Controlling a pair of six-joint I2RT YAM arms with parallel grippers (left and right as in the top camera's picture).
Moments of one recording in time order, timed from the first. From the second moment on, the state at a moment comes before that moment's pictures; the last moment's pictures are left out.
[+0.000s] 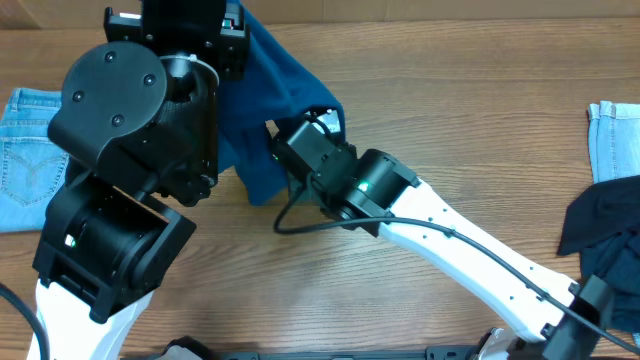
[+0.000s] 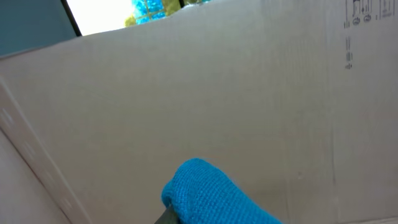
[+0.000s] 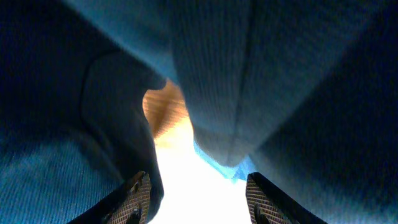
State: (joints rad) left arm -0.58 1.35 1.99 -0.53 -0.62 0.29; right arm 0.89 1.70 1.64 -0.93 0.29 0.62
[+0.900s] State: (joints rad) left arm -0.58 1.26 1.99 -0.55 -0.66 0.33; right arm 0.38 1.45 1.76 -1.13 0.40 0.35
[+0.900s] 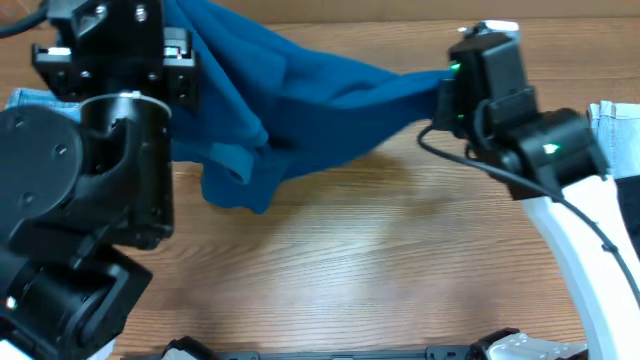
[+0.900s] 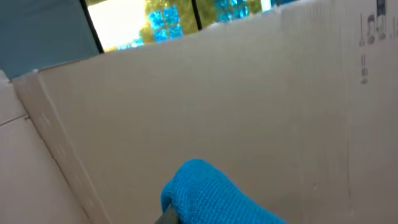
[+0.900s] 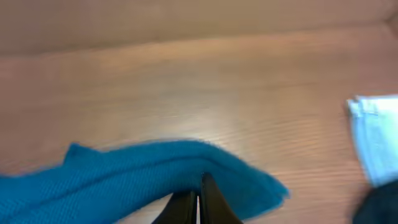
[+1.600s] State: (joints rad) left arm -0.30 1.23 2.00 -1.03 -0.53 0.08; right arm 0.14 1.47 2.33 -1.55 0.37 0.21
